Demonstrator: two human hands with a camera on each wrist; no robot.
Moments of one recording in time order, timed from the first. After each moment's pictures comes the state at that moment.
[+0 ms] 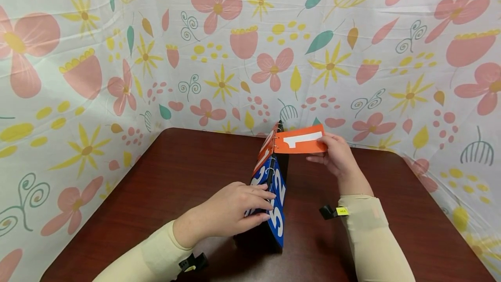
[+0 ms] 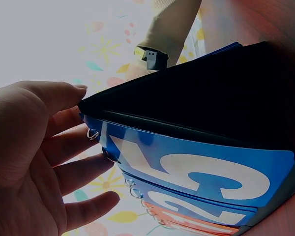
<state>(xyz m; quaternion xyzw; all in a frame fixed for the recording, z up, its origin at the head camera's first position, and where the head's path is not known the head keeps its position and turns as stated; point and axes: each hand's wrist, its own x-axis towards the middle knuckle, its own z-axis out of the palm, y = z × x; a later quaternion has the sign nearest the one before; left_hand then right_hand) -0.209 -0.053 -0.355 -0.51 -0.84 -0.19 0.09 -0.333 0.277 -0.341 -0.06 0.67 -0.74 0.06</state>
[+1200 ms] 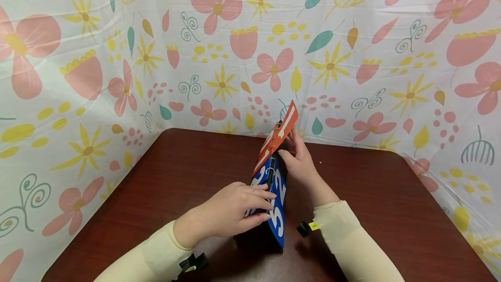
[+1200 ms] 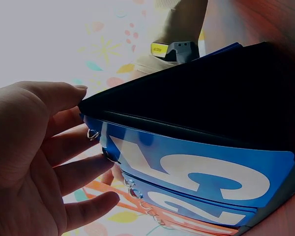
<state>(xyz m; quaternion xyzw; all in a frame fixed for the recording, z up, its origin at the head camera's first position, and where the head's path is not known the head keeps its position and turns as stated) -0.209 -0.052 -0.356 -0.51 -0.83 -0.19 0.10 -0.329 0.191 -0.383 -0.26 0.79 -0.54 -0.17</state>
